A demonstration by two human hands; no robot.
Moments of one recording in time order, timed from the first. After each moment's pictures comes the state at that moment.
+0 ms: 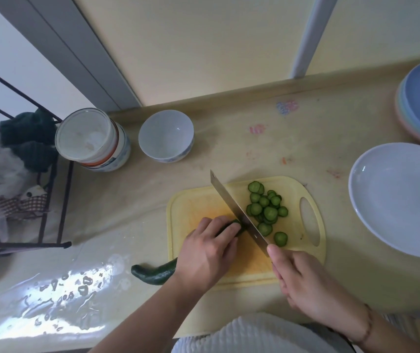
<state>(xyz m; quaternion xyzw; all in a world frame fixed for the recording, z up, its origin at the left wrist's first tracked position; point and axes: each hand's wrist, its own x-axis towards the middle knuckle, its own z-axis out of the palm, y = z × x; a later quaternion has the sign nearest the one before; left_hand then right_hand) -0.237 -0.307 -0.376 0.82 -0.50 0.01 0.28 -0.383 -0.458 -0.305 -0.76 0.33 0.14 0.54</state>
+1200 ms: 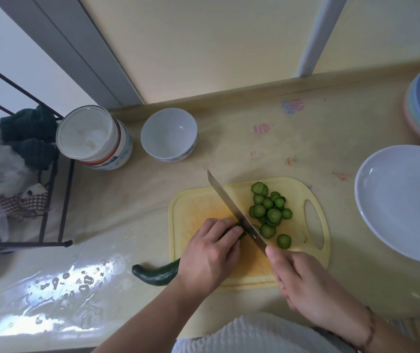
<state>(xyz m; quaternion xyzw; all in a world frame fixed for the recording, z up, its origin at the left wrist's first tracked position) -0.238 -0.309 -0.377 0.81 -0.51 0.01 0.30 -0.374 -0.457 -0.299 -0.77 0.32 0.16 0.54</state>
